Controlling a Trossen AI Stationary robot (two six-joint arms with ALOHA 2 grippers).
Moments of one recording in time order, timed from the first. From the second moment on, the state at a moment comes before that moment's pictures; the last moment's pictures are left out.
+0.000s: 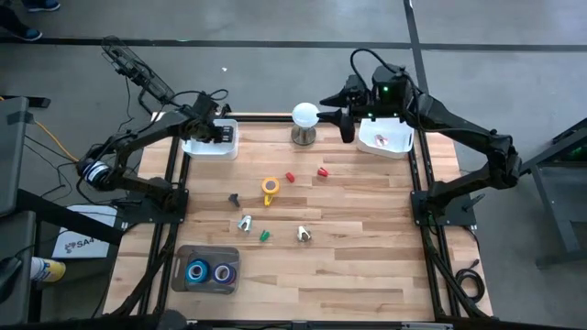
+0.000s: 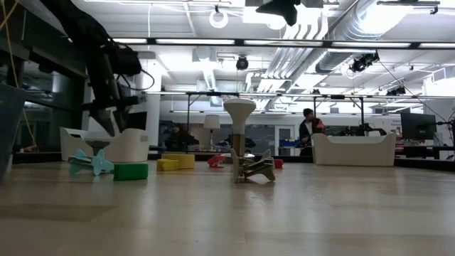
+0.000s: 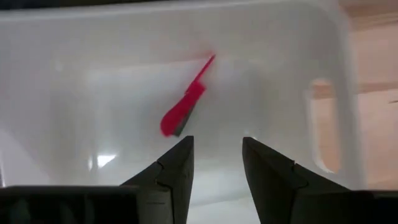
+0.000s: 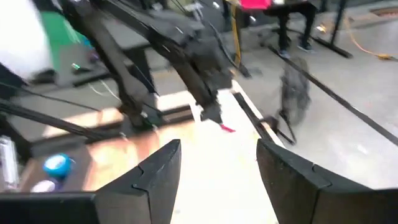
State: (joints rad) left arm 0.99 1.29 0.79 -0.59 -0.06 -0.45; right arm -0.49 1.35 1.43 -0.36 -0.31 0.04
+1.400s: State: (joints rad) left arm 0.99 1.01 0.80 -0.54 0.17 -0.35; right arm -0.37 1.56 0.53 0.44 -0.04 -0.02
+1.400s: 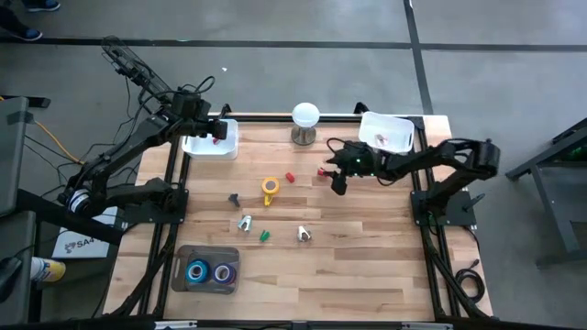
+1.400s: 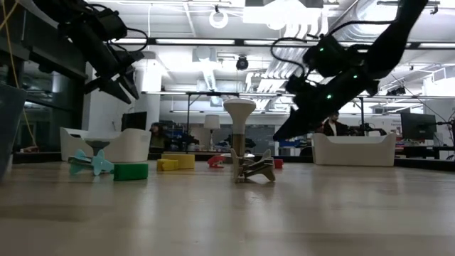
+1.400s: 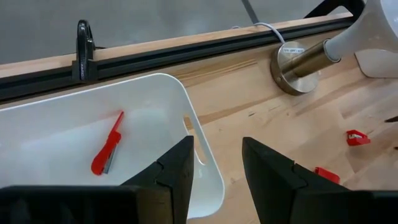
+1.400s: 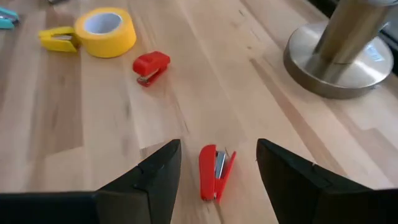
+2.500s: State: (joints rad) left arm 0.99 1.01 0.80 -0.54 0.18 -0.34; right arm -0.34 1.77 0.61 0.43 -0.02 0.00
